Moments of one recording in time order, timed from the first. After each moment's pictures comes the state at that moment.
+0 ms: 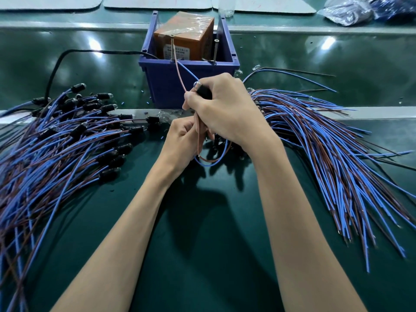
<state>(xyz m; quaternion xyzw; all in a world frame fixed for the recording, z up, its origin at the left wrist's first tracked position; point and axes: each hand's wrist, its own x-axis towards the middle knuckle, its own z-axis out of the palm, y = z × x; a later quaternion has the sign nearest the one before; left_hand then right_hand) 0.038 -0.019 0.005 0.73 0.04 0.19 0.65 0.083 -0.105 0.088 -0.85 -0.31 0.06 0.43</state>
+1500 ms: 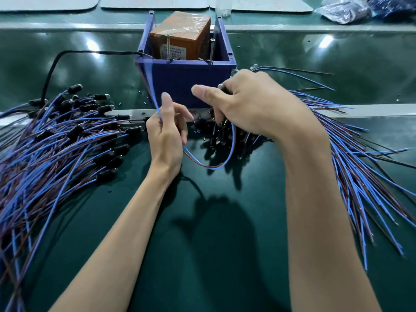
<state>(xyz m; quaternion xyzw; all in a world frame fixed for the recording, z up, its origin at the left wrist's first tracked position) 0.044 -0.018 0.003 0.62 0.14 0.36 0.68 0.085 -0.138 0.112 -0.92 -0.28 0.08 0.24</state>
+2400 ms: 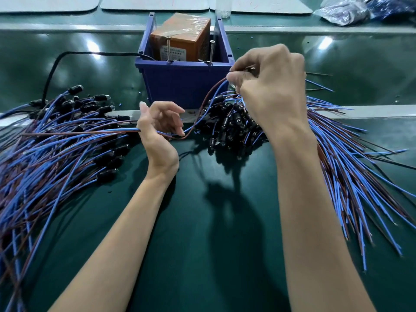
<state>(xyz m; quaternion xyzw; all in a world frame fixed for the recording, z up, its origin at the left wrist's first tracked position) 0.041 -0.015 0.004 0.56 0.11 0.41 0.71 0.096 -0.141 0.107 -0.90 -0.19 -0.12 0.38</state>
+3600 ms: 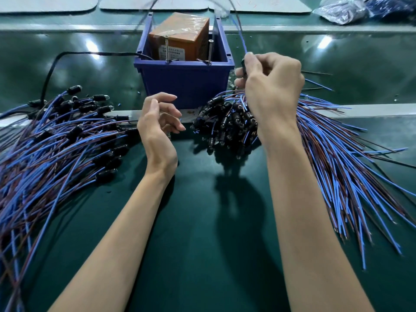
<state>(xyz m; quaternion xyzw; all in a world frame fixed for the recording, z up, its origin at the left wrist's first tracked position) 0.043 -0.012 0.005 0.58 0.15 0.40 0.70 0.108 -0.133 0.088 -0.80 -0.08 -0.11 0.58</state>
